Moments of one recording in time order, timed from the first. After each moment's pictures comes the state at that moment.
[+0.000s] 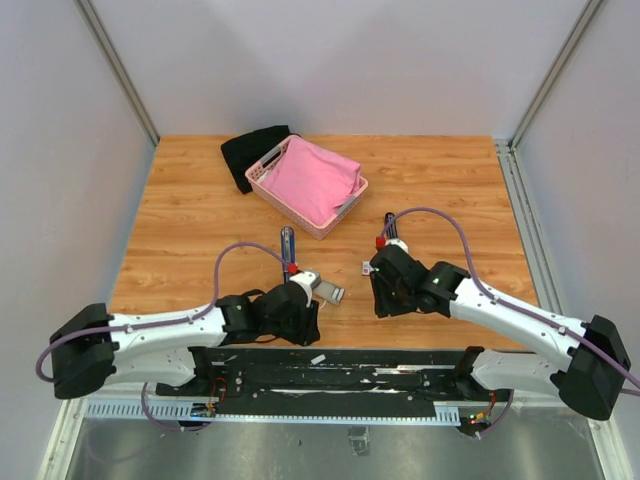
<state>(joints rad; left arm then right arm) -1.10 1.06 0.51 -0.26 -0.06 -0.70 0.92 1.14 0.83 -0.79 0.16 0.61</state>
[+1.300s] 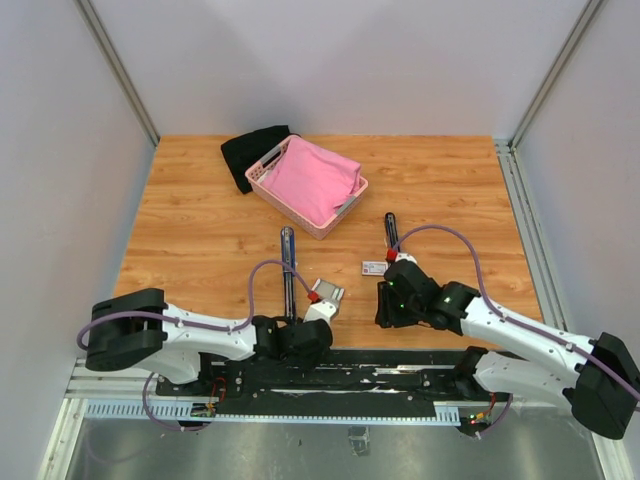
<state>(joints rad) -1.38 1.36 0.51 -0.15 -0.27 -0.76 0.87 1.00 0.58 -0.59 0.08 0.66</state>
